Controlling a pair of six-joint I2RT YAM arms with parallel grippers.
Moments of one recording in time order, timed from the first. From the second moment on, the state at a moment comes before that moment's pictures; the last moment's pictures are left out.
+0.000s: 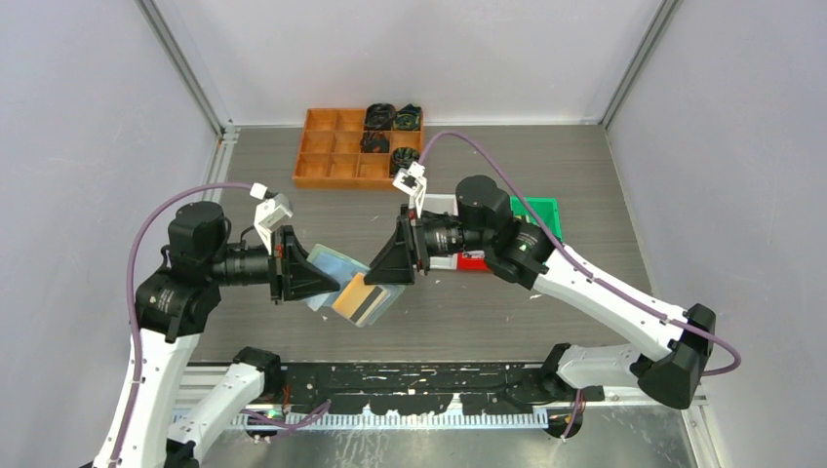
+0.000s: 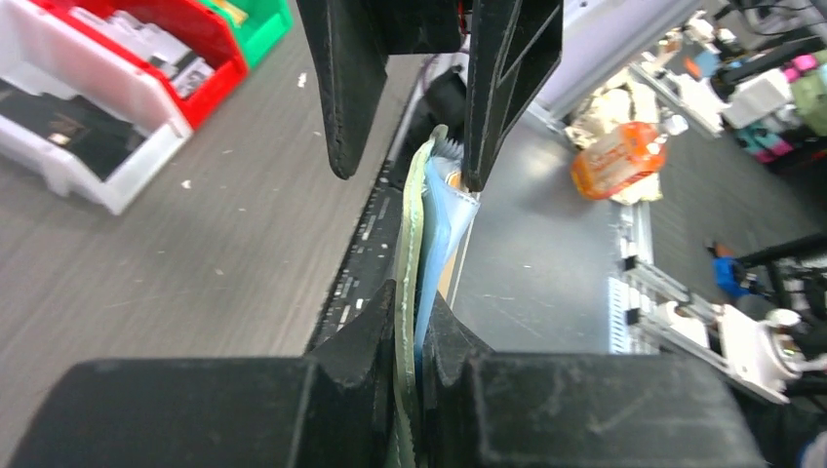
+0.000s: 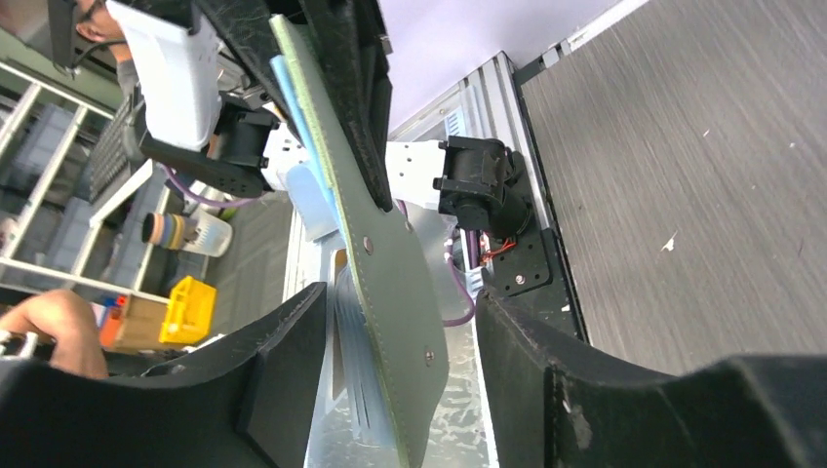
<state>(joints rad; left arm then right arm) -0.27 0.75 1.18 -0.87 1.08 -0.10 0.91 1.22 1.18 -0.12 -0.72 0.65</state>
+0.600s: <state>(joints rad) -0.27 0.77 1.18 -0.82 1.23 -0.23 0.91 1.28 1.32 -0.17 -0.75 0.52</state>
